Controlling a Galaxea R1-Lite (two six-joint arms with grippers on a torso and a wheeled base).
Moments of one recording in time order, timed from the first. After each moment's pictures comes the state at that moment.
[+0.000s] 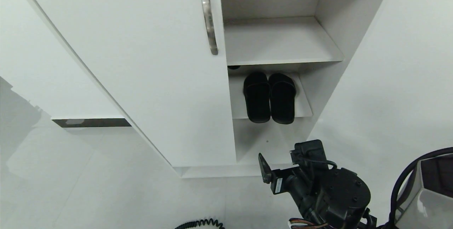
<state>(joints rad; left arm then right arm) 0.00 0.00 0.00 0.00 -0.03 -0.01 0.95 2.07 -0.50 -1.57 -0.66 0.08</state>
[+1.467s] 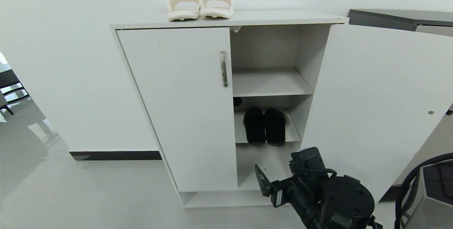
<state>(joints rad) 0.00 0.00 0.00 0.00 -0.03 -0.01 0.96 2.06 -0.44 -1.57 -0.54 0.09</state>
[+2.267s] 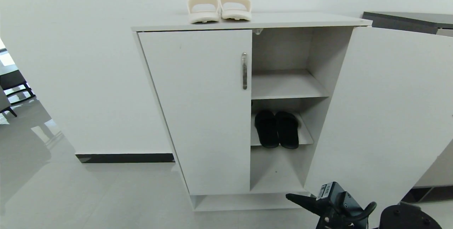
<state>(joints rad) 0.00 0.00 0.00 0.00 -0.04 -0.01 0.98 1.88 -0.11 -1.57 -0.03 0.12</state>
